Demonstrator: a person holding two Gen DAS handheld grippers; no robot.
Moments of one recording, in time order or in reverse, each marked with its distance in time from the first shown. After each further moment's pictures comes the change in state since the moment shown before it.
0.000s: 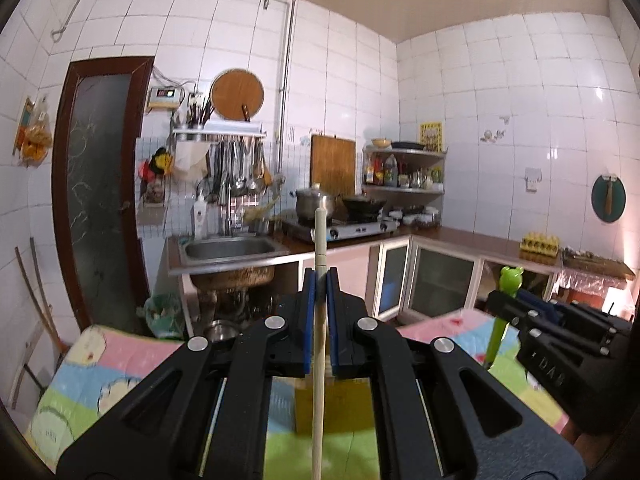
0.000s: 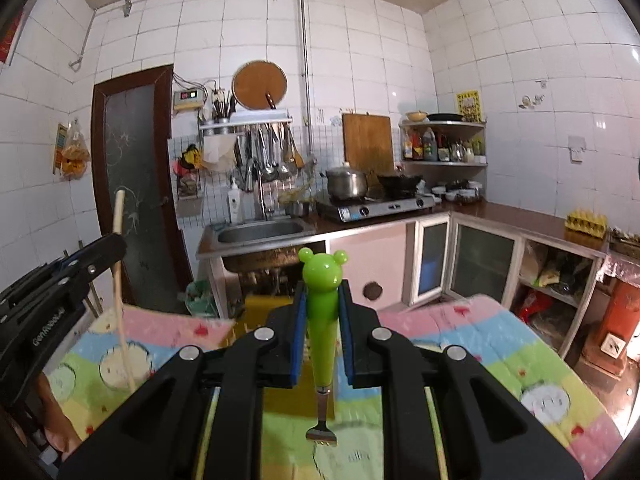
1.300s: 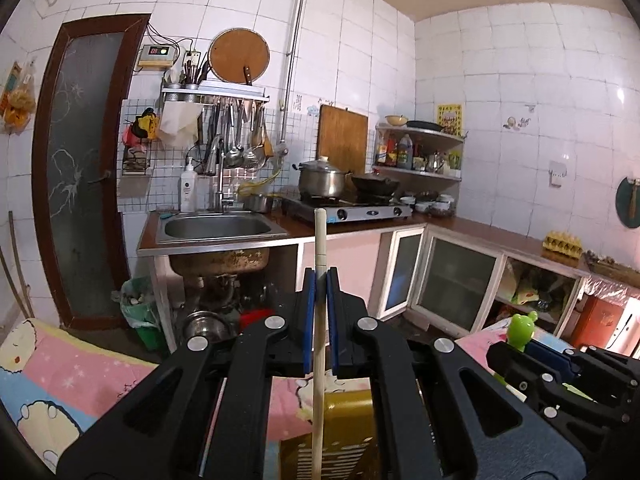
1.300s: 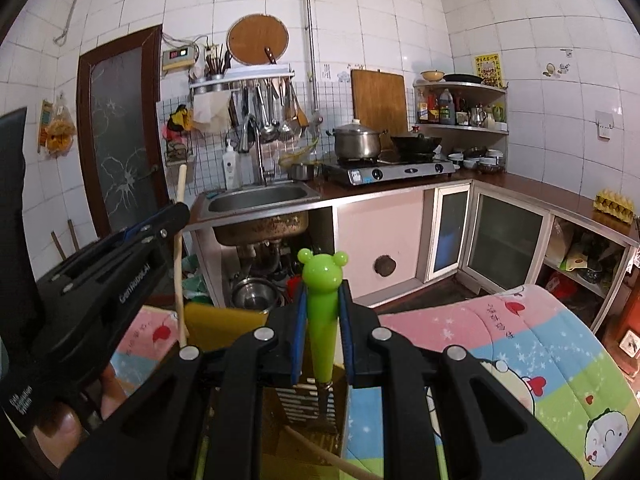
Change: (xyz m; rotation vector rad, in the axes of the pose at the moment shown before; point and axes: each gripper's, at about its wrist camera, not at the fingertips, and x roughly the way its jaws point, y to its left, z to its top) left arm 0.204 0.031 -0.048 -0.045 0.072 0.018; right arm 0.181 0.002 -0.037 -0.011 0.145 0.024
